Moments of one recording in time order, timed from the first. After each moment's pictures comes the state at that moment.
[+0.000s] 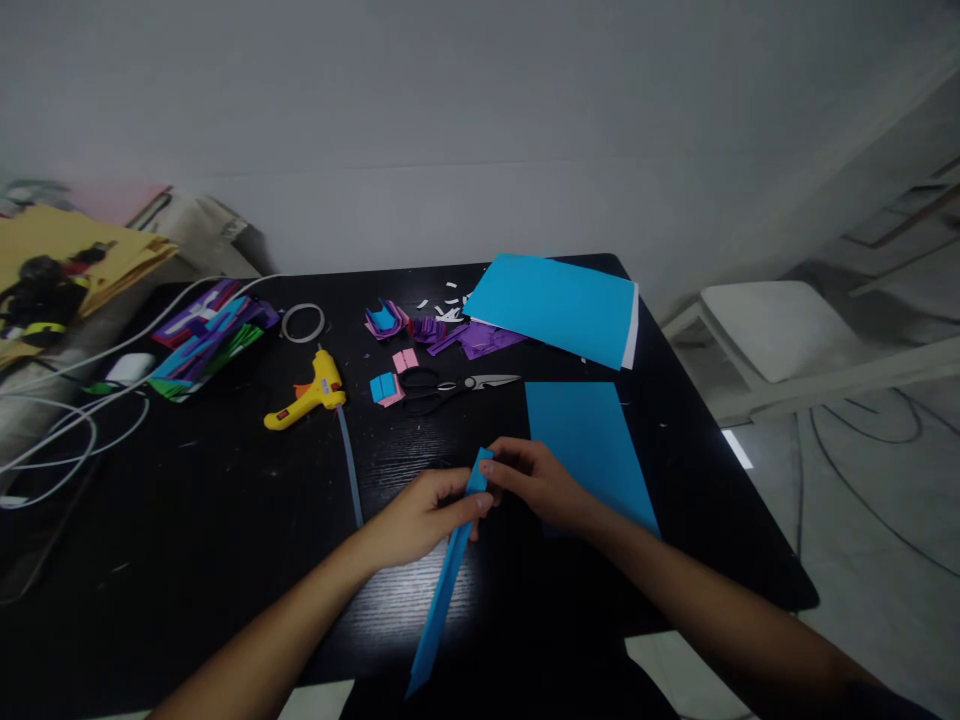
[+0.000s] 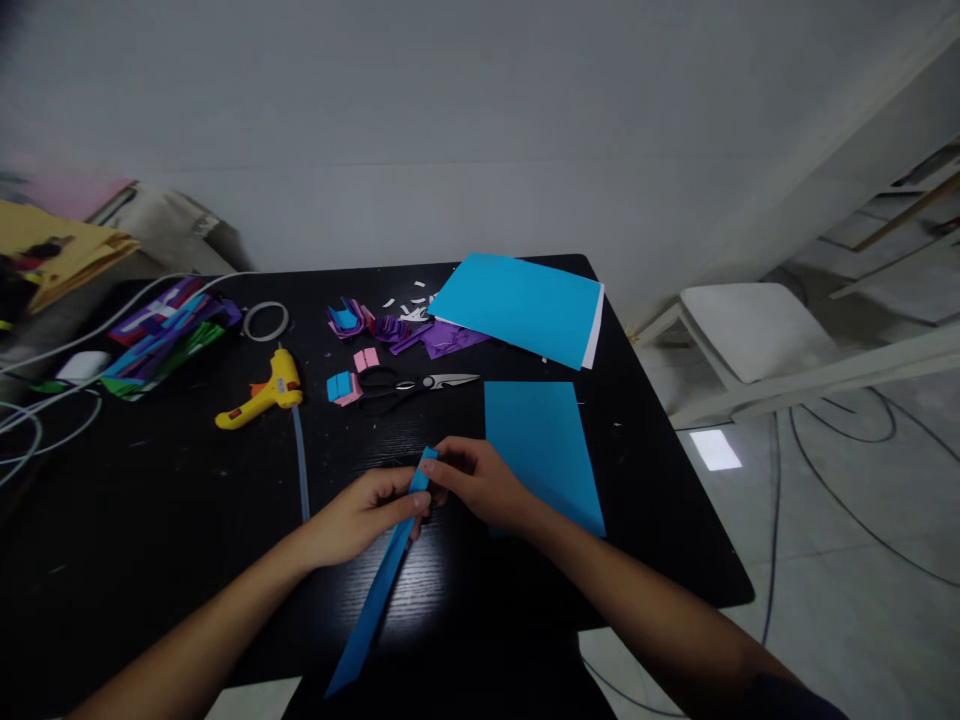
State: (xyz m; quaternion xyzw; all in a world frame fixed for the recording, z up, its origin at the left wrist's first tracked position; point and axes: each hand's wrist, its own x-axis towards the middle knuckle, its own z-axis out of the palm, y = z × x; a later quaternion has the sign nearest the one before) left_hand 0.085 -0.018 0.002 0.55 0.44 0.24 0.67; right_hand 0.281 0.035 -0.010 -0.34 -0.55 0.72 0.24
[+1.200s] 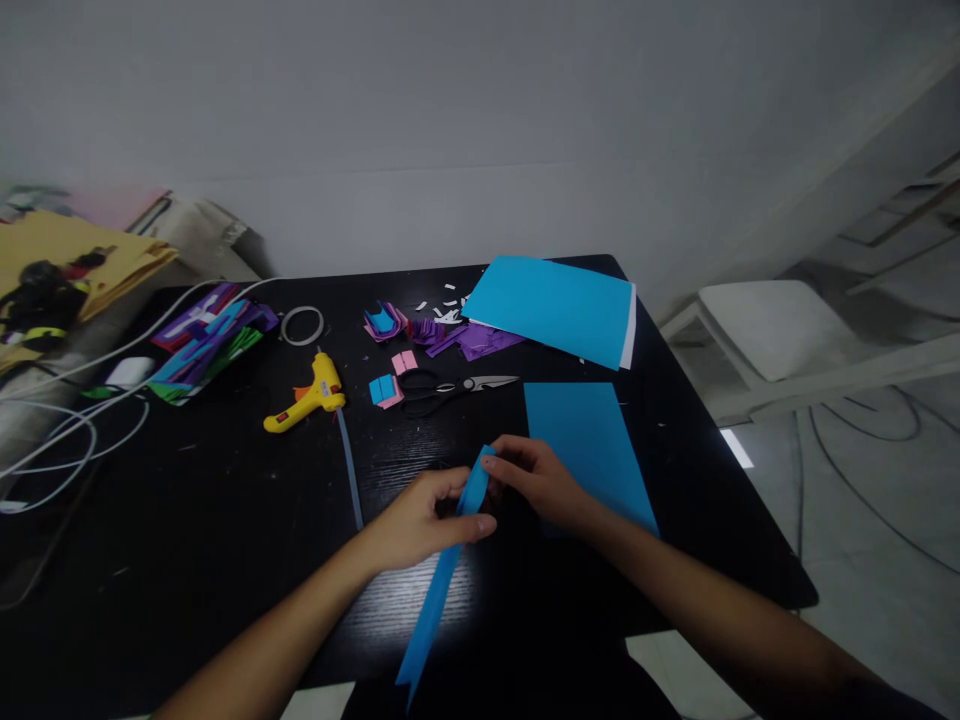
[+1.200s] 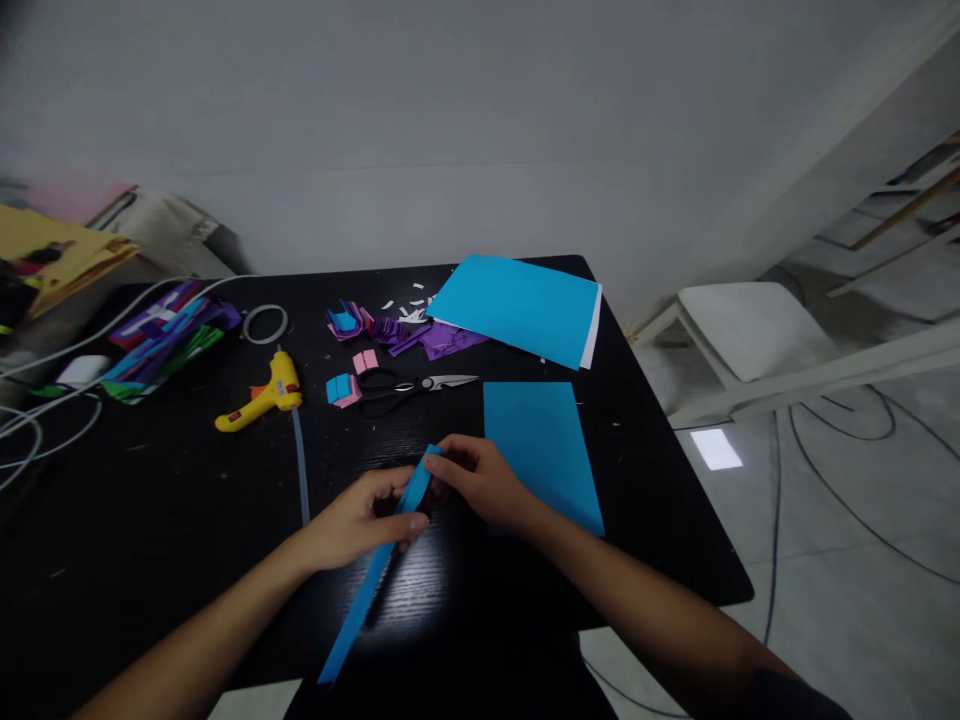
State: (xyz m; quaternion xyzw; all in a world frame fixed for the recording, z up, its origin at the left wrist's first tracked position) left_hand 0.084 -0.021 0.005 0.53 0.44 0.25 0.68; right_hand 0.279 0.035 -0.014 -0.35 -0.53 0.73 0.27
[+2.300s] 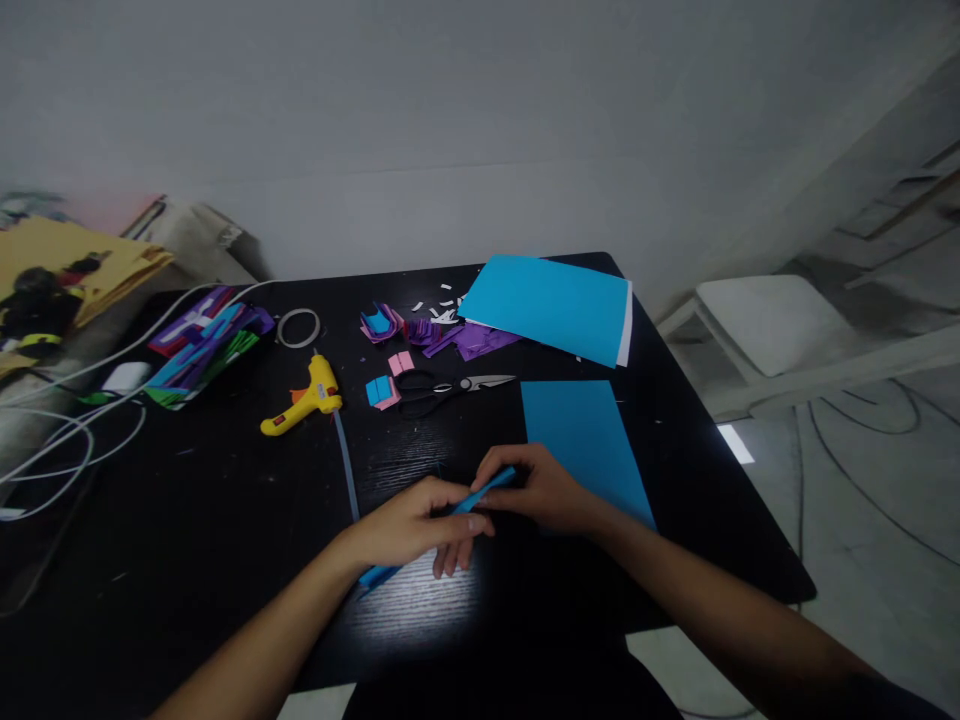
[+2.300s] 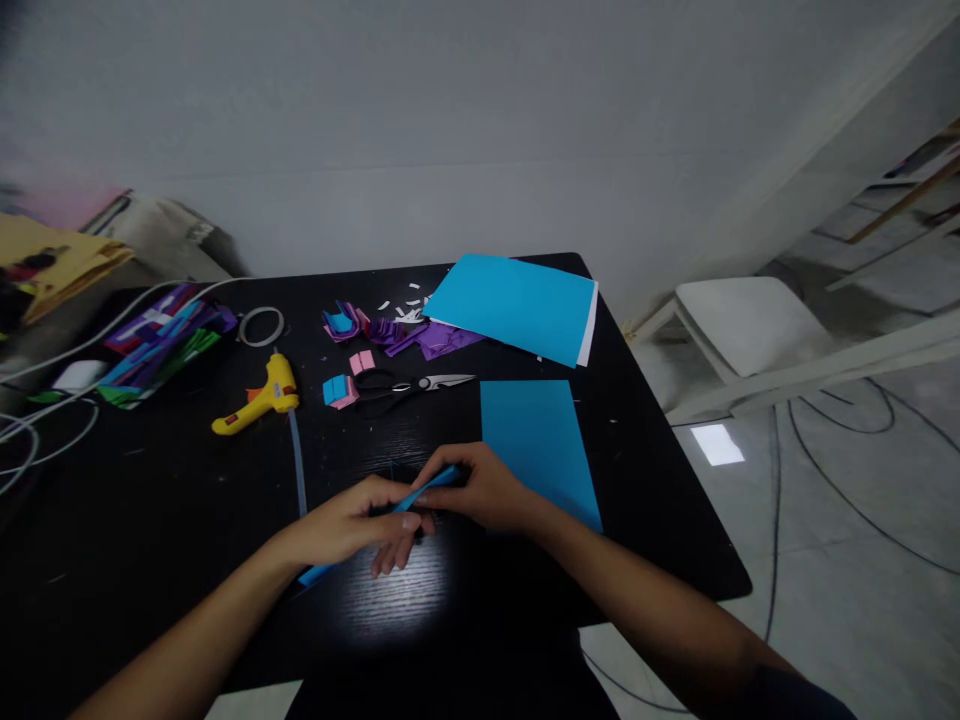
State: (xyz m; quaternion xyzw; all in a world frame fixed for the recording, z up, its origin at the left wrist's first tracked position) left_hand 0.076 -0.019 -0.003 0.47 0.38 0.18 0.78; right_hand 0.288 0.036 -0.009 -0.32 -0.62 0.68 0.24
